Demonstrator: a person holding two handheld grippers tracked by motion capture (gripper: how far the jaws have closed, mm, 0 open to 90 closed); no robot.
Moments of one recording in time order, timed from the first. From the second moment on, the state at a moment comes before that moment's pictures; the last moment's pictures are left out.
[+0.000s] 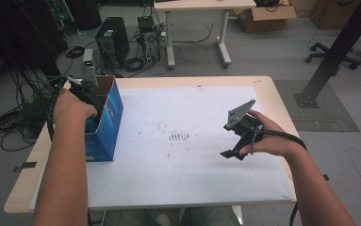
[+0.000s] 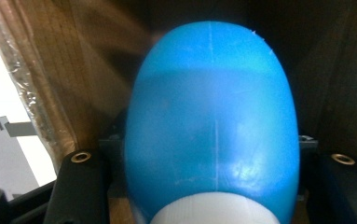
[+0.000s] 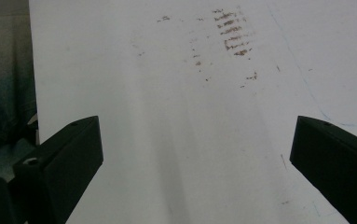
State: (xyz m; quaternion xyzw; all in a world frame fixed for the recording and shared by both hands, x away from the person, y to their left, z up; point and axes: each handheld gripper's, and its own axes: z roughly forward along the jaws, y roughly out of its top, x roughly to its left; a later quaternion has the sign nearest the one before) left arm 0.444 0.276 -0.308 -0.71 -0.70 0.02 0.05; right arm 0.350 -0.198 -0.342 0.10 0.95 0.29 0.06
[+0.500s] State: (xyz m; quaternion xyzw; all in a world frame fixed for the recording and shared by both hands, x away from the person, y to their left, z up) left arm 0.441 0.275 -0.301 -0.71 -0.70 0.02 0.04; right arm 0.349 -0.198 -0.342 0.10 0.95 0.29 0.05
